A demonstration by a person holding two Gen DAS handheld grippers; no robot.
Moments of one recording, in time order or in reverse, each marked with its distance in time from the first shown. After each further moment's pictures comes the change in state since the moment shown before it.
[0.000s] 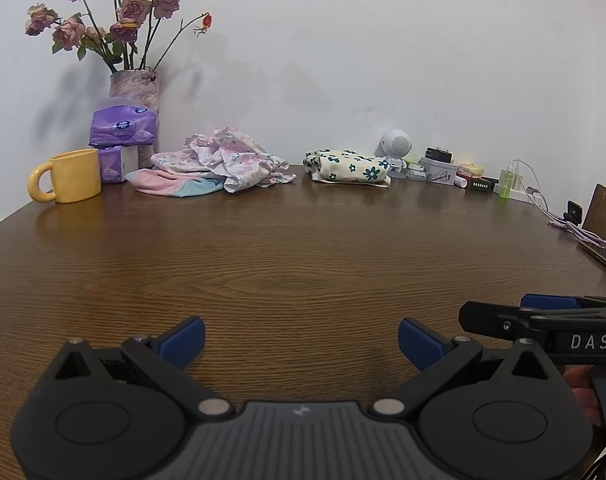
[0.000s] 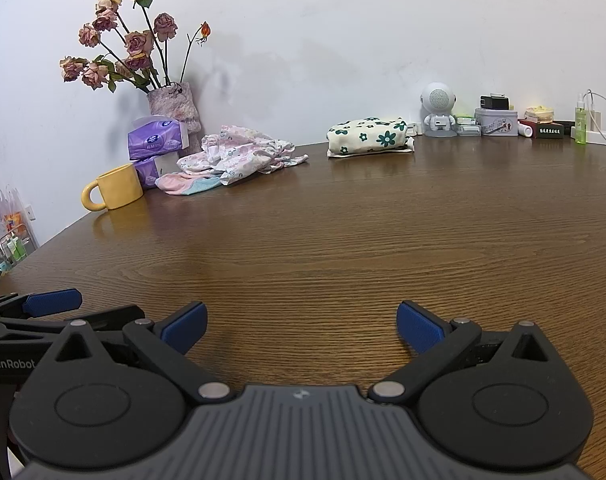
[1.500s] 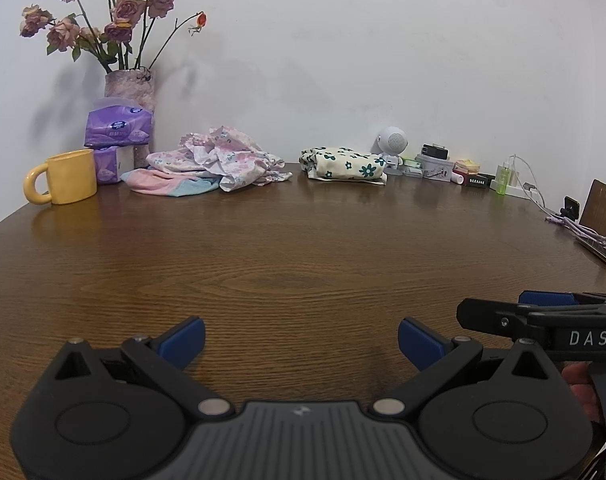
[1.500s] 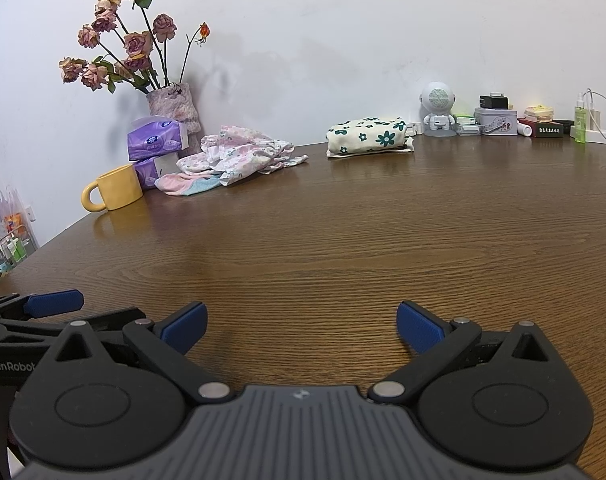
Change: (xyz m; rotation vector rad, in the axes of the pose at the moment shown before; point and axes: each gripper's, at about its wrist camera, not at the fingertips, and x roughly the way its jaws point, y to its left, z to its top) left arm 0.002 0.002 0.001 0.016 0.004 -0.008; right arm 0.000 -0.001 -0.001 0.005 -0.002 -0.002
